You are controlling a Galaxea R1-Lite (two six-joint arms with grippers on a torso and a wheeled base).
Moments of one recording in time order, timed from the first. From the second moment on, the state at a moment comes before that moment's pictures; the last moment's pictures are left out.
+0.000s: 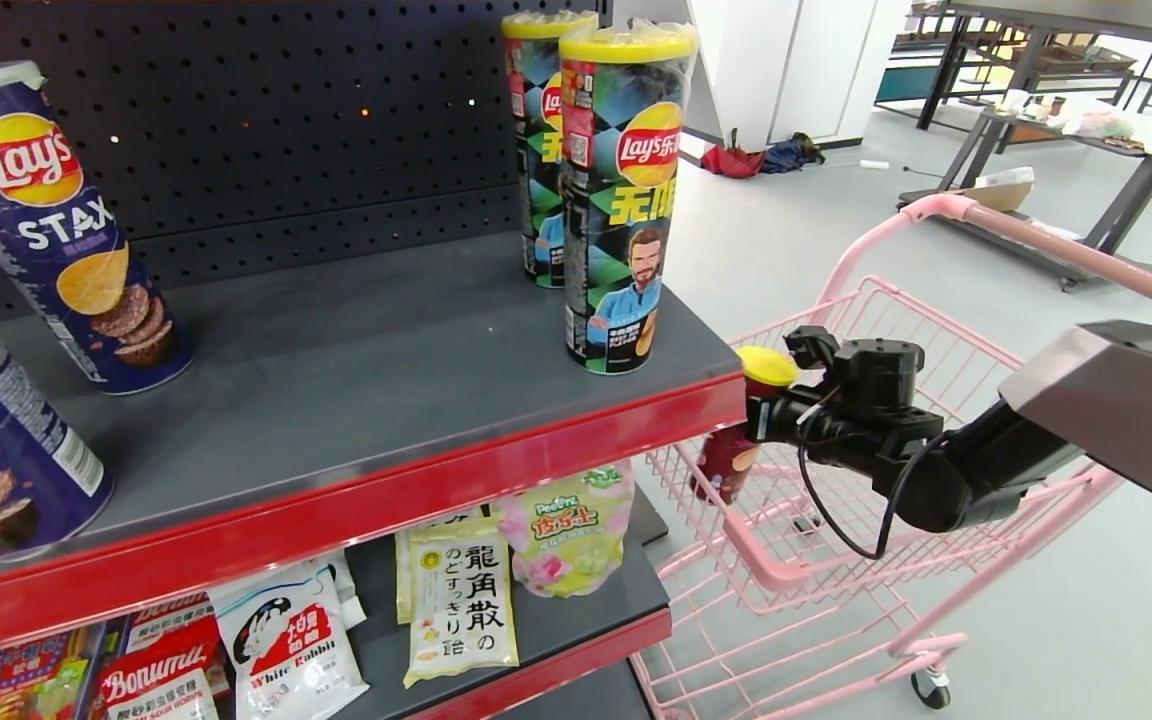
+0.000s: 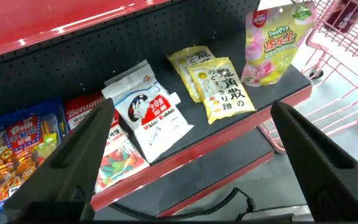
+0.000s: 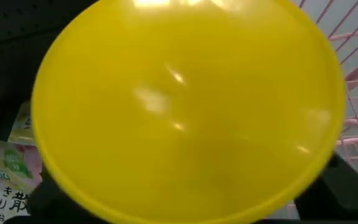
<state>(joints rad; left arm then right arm) 0.18 0.11 -0.27 0.39 -0.29 0.11 0.22 2.27 -1.02 -0.94 0.21 0.12</state>
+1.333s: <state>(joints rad) 0.18 0.09 -0.27 0.38 -0.32 0.18 0.11 1.24 -0.74 -0.28 -0.07 -0.01</state>
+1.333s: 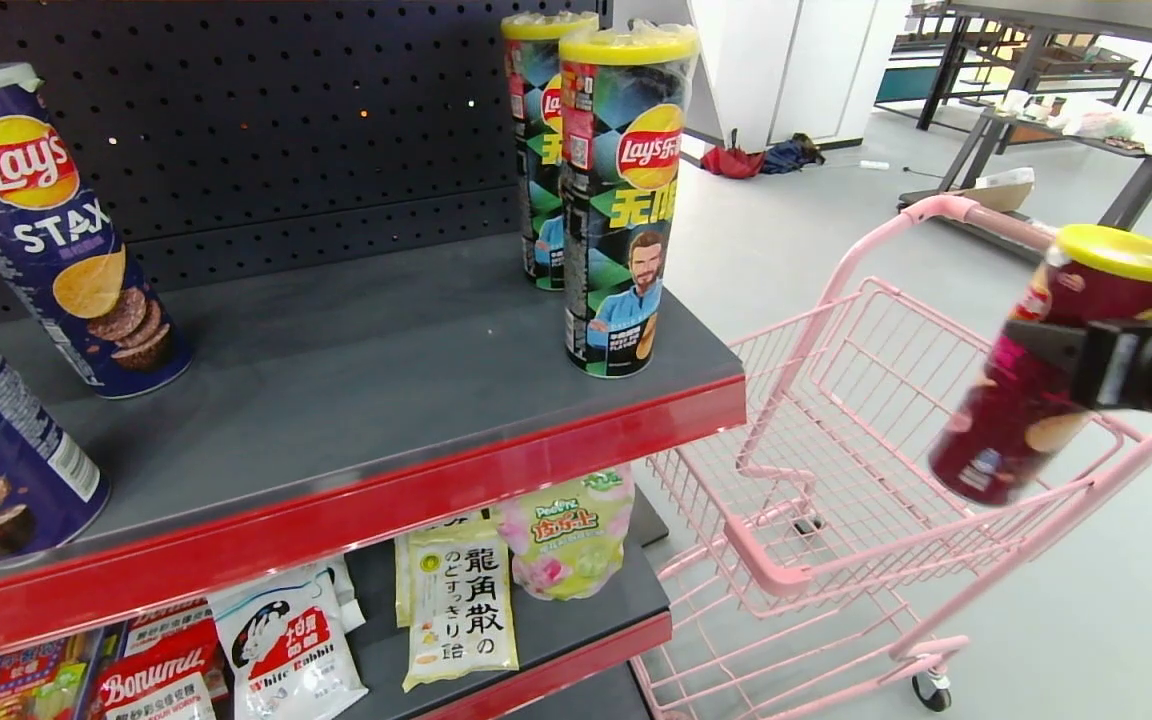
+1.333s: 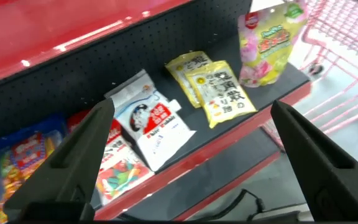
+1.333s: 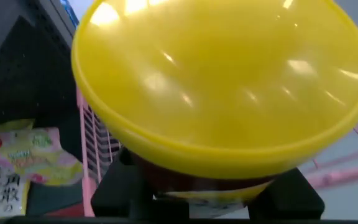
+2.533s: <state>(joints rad) 0.19 0.09 -0.28 0.37 -0.28 0.20 0.06 0.47 -0.53 0.25 -0.17 -0.10</state>
